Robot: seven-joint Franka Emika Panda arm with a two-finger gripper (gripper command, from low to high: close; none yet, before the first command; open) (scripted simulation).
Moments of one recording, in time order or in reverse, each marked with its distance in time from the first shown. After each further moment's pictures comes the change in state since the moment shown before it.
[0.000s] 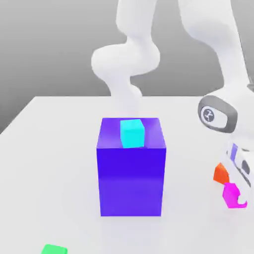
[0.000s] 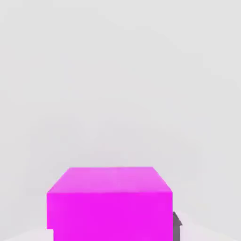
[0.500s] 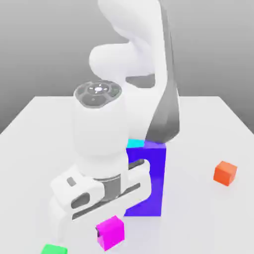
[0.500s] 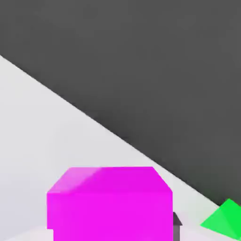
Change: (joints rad) arm -0.417 0.109 -0.341 0.234 0.229 -0.146 0.123
